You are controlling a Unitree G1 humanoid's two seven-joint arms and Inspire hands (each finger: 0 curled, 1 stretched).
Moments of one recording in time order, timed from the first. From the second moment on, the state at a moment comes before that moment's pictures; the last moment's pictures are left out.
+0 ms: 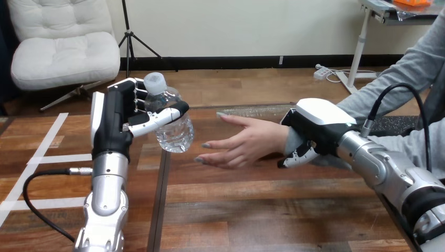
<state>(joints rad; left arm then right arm) -0.41 0.14 0.11 0.62 0.13 -0.34 0.13 -0.83 -0.45 0.47 1.19 -0.65 -0.49 -0.04</state>
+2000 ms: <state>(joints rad) -0.44 0.06 0.05 0.75 0.12 -0.38 0.11 -0.83 -0.39 0.47 1.19 -0.67 -0.48 -0.04</state>
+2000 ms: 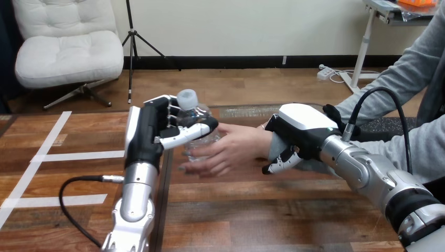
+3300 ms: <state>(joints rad) -0.49 0.02 0.04 0.80 0.13 -0.38 0.09 -0.83 -0.39 0.47 1.19 -0.67 -0.48 -0.04</state>
